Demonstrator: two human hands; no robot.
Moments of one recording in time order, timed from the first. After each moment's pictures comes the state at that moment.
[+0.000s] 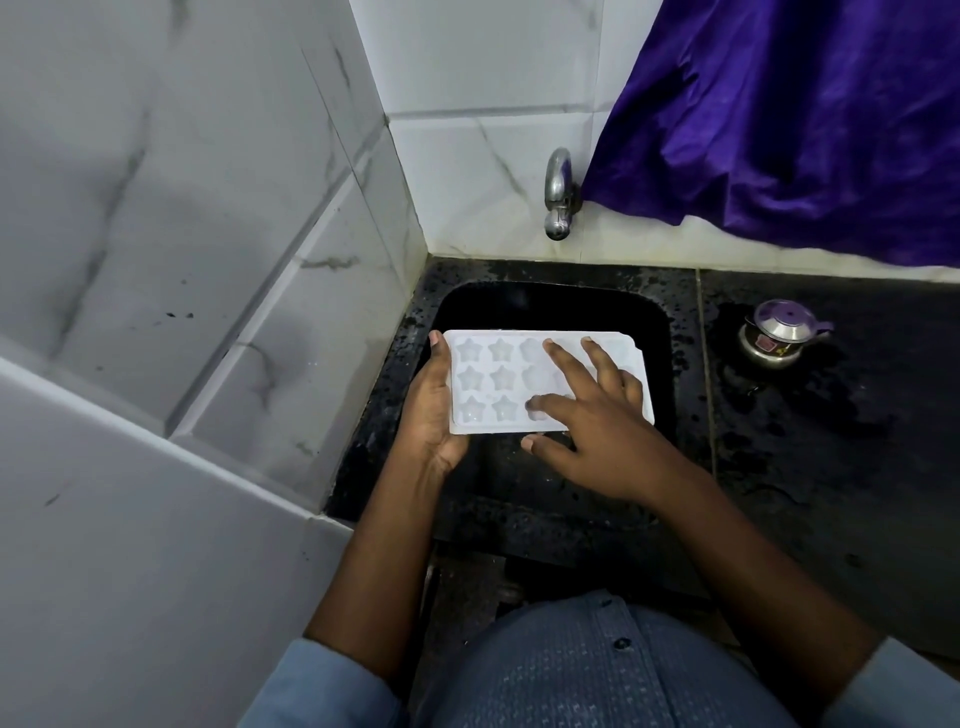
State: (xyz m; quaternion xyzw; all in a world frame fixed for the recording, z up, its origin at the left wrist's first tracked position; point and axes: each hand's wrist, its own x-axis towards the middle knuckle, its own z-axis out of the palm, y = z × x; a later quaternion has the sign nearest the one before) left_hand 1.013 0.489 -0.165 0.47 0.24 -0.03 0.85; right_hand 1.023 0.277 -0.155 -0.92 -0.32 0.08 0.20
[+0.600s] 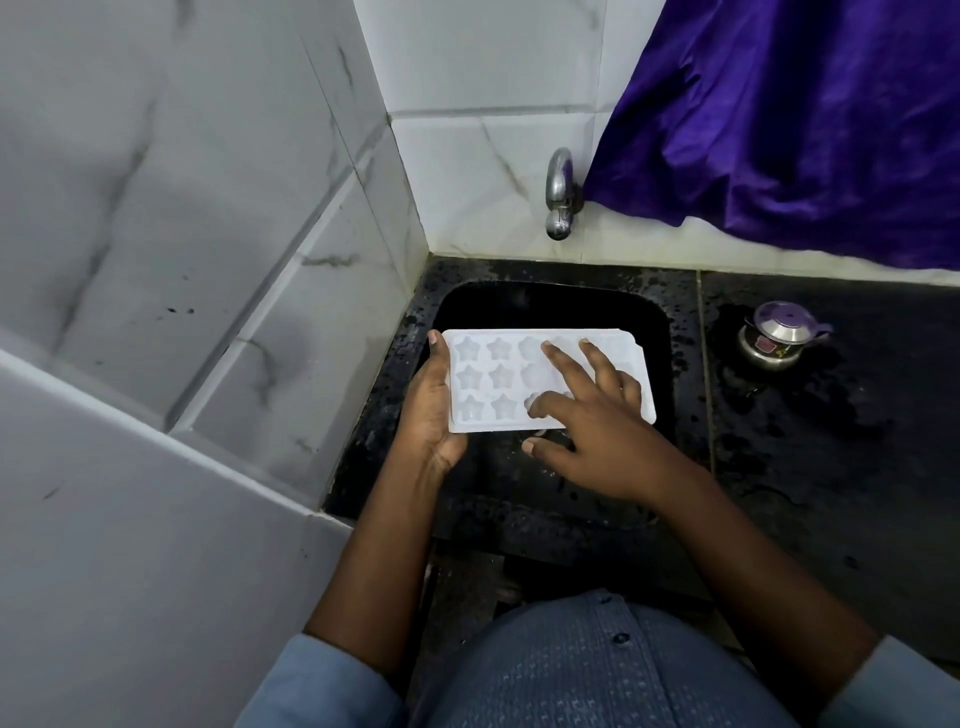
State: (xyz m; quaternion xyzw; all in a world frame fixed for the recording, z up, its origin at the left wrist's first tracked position) left_hand 1.011 0.485 -0.160 0.46 0.25 -0.02 0.85; right_hand 1.023 0.275 -0.153 -0.91 -0.33 0.09 0.22
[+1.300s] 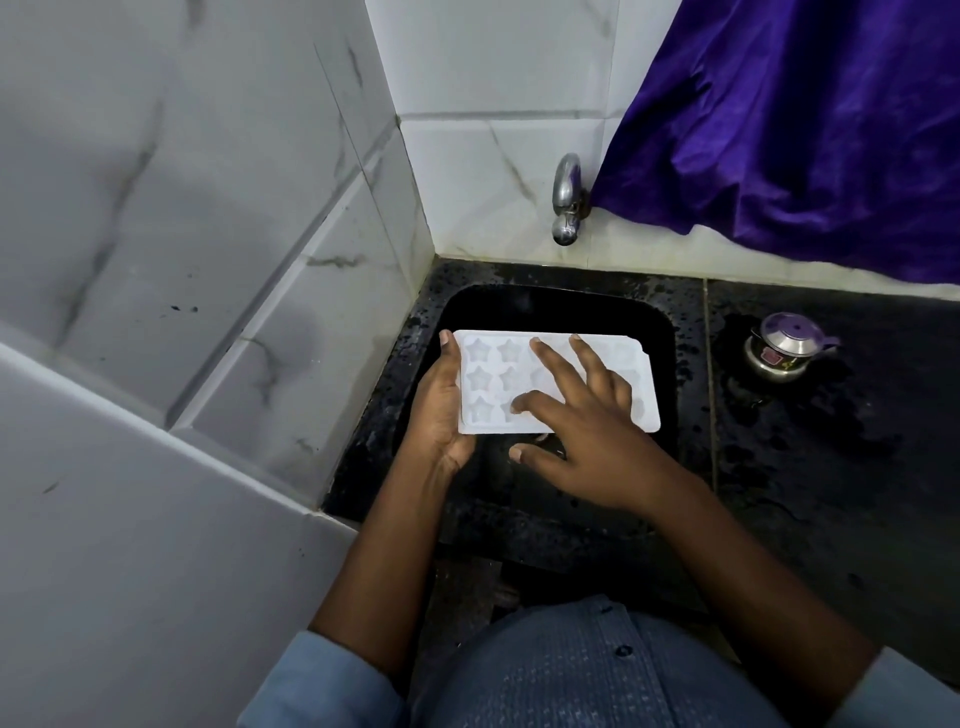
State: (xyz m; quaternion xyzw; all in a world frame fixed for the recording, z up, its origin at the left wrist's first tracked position) left_hand 1.015 0.477 -0.158 0.44 0.24 -0.04 0.86; right_hand 1.022 0.282 -0.145 -0.90 -0.37 0.06 0.22
